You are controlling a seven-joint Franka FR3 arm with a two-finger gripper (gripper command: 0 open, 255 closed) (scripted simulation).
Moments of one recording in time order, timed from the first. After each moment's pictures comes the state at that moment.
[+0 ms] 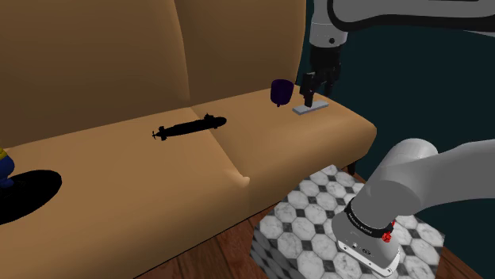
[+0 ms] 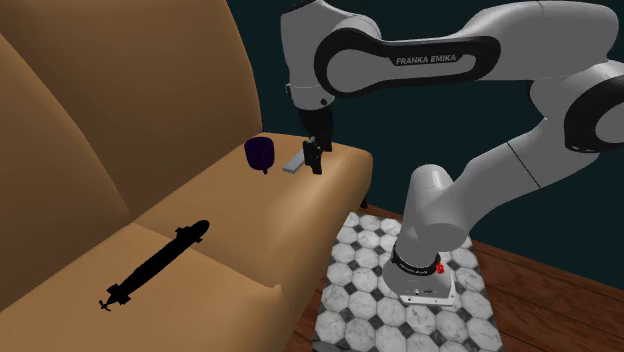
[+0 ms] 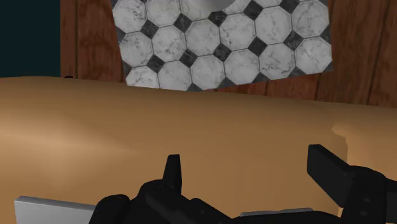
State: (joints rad) arm 0.01 -0.75 0.01 -2.39 -0.07 1.51 0.11
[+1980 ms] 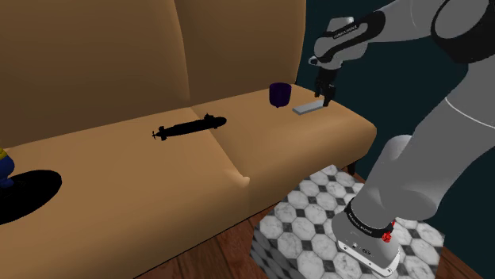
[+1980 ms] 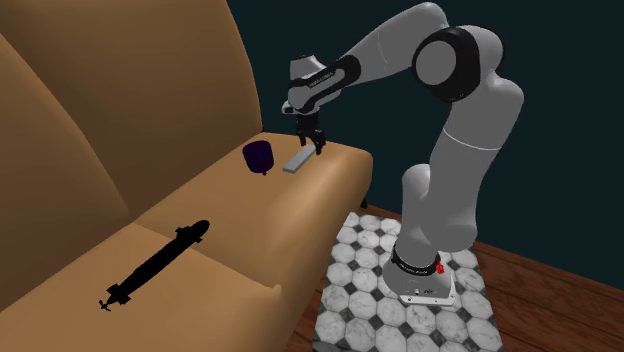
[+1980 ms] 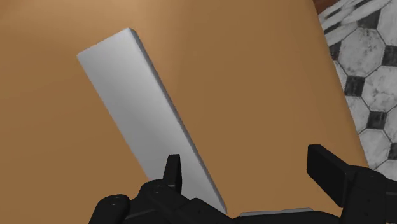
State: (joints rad) arm 0.27 -0.10 -0.90 -2.21 -0.16 2.09 -1.48
